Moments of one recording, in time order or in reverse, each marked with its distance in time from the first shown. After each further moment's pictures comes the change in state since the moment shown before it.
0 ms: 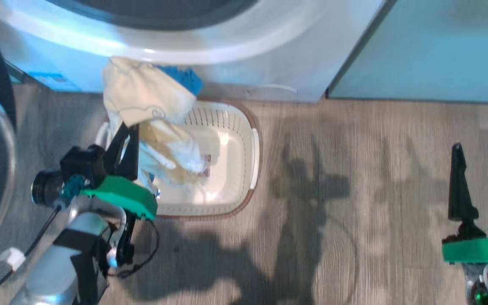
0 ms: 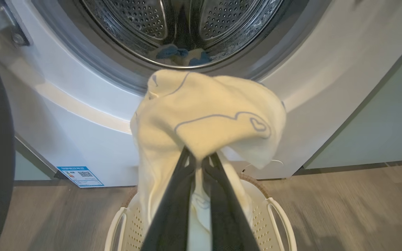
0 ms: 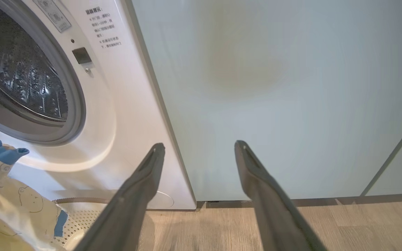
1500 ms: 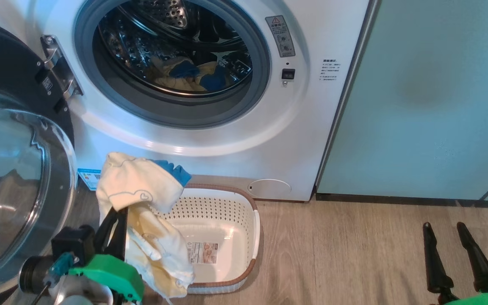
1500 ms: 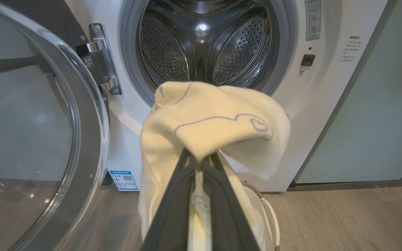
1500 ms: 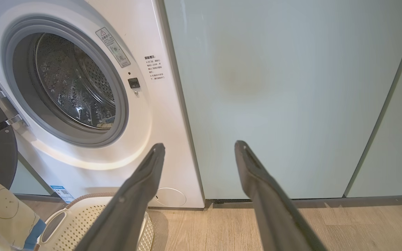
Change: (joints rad) left arm 0.383 0.076 0.026 -0.215 -0.034 0.098 0.051; right arm 0.252 0.000 0.035 0.018 -0.025 0.000 0.056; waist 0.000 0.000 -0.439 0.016
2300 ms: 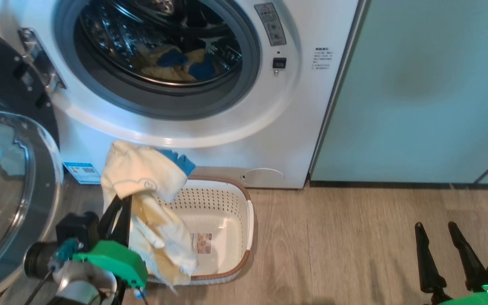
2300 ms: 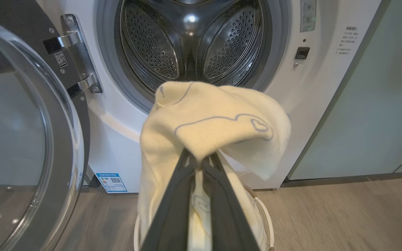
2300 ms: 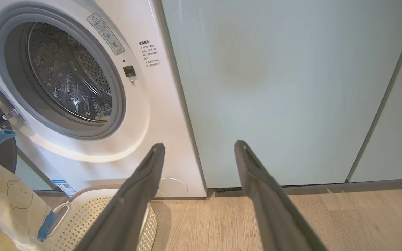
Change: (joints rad) left arm -0.058 -0.002 -0.024 0.027 -0.015 -0.003 0.007; right arm -0.004 0.000 0.030 0.006 0.020 0.000 -0.002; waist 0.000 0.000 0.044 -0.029
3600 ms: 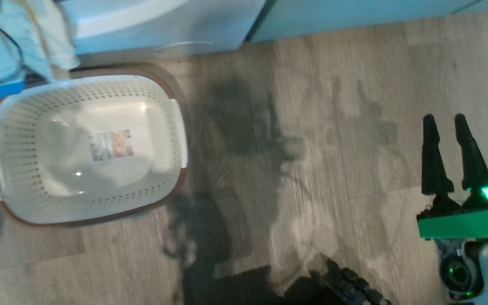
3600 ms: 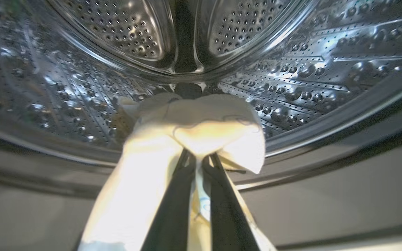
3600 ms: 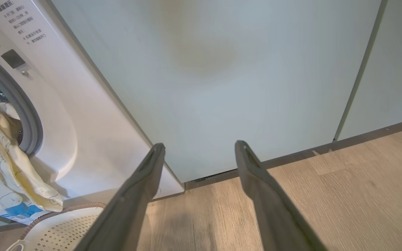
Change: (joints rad) left arm -0.997 0.179 0.059 0.419 -0.048 -0.210 0.396; right arm -0.331 0.000 0.080 -0.014 0.227 0.000 -0.052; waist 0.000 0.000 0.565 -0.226
